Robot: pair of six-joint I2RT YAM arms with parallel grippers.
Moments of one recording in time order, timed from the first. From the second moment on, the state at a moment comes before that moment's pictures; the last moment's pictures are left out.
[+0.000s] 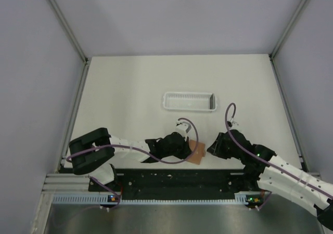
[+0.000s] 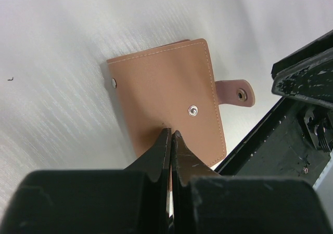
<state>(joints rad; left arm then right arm) -1.18 1.57 0.60 0.32 -0.09 -0.73 0.84 0.59 0.36 -0.58 0.13 1.01</state>
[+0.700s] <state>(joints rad) -1.18 1.57 0.60 0.32 -0.09 -0.73 0.84 0.67 0.28 -0.38 0.06 1.01</state>
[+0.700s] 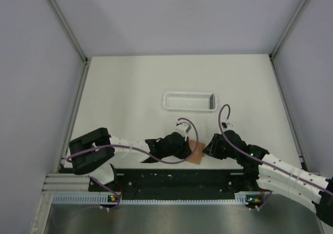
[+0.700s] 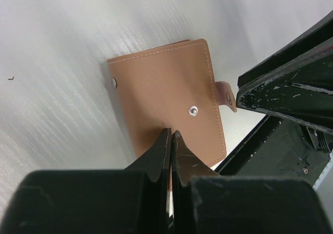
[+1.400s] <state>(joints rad) -1.18 1.57 0.60 0.32 -0.09 -0.73 0.84 0.78 0.27 -0.25 0.05 0.98</state>
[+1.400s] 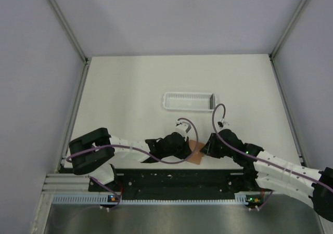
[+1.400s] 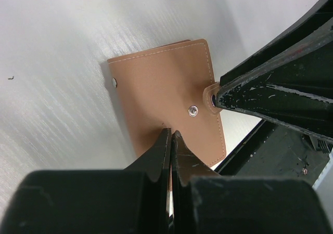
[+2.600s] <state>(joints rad) -1.18 1.57 0.60 0.32 -0.09 -0.75 0.83 0.86 0.30 -0.22 0.02 0.92</state>
